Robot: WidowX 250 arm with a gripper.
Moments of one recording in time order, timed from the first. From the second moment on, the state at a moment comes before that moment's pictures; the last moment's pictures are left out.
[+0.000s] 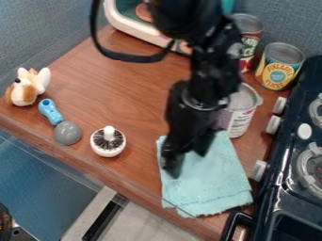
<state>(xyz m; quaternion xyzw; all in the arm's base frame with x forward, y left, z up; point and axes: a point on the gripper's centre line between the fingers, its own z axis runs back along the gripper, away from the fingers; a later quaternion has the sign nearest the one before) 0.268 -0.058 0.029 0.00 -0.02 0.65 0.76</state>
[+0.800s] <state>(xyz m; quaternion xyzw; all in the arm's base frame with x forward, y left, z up) 0.291 0.042 0.027 0.02 -0.05 0.75 0.66</state>
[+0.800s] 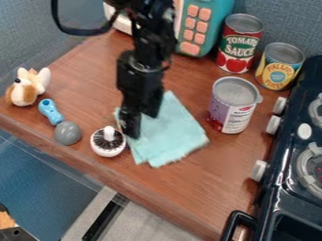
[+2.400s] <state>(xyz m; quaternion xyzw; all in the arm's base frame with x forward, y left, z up) 0.380 0.121 0.046 0.02 -0.06 0.76 0.64</state>
